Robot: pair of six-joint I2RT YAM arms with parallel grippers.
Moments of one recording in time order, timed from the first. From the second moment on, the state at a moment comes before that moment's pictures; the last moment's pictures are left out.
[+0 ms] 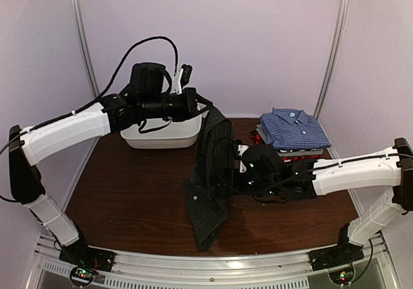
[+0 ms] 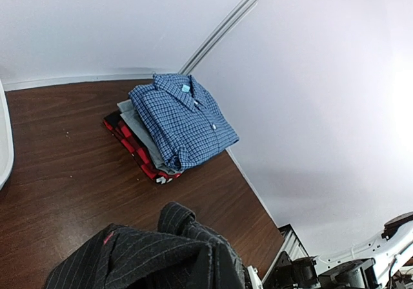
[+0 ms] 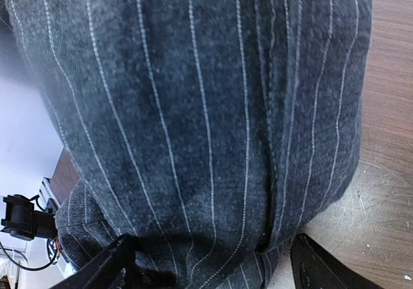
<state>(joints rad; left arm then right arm) -0.82 1.61 1.50 -0.17 0.24 -0.66 1.09 1.47 0.91 -0.04 0.21 0.78</state>
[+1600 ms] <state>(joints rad) -0.85 1.19 1.75 -0.42 0.38 -0.11 0.97 1.19 1.71 -0.33 0.41 -0.02</state>
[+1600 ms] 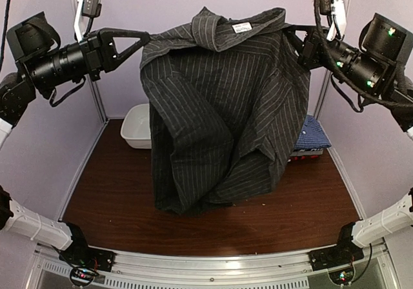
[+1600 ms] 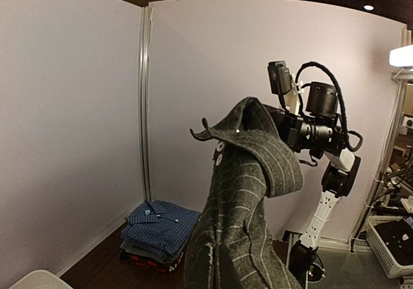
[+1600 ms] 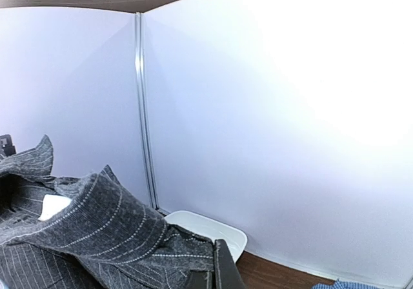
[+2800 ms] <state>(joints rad) -0.40 1.72 1.30 -0.43 0.31 -0.35 0.62 1.92 1.54 -0.44 0.13 0.27</state>
